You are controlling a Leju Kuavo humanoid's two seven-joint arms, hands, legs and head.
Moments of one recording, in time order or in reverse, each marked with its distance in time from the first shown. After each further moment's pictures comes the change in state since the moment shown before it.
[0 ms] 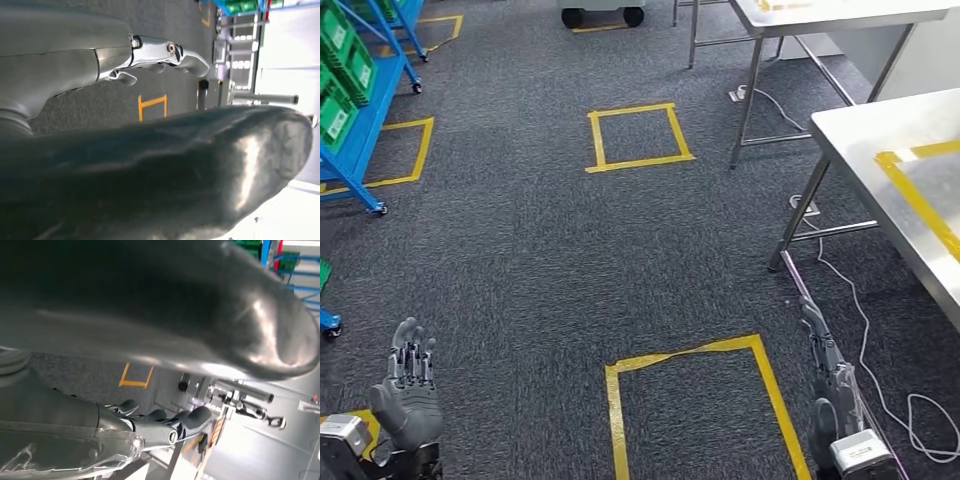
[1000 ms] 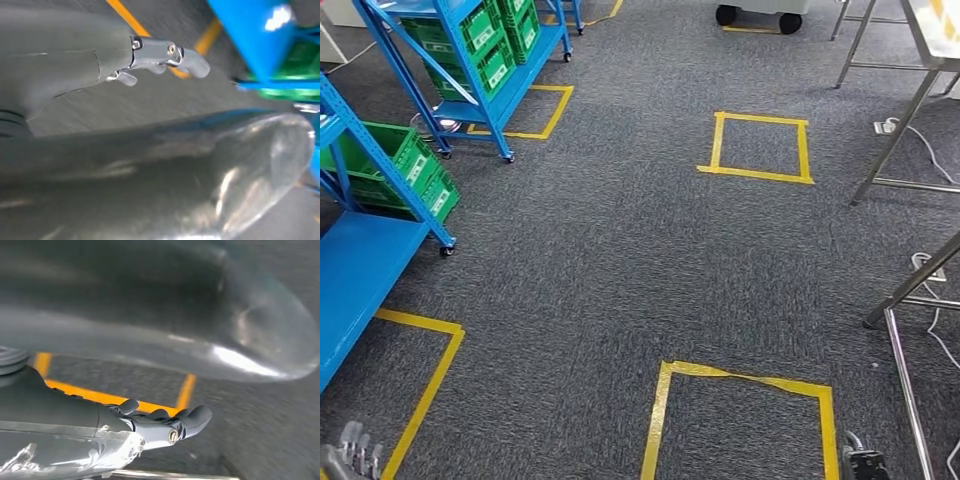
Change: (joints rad) left arm 0.044 -0.149 0.454 0.175 -0.030 -0.050 0.304; right arm 0.175 0.162 -0.403 0.526 -0.001 0.076 0.234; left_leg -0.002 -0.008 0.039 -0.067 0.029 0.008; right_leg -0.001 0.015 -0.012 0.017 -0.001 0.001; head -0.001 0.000
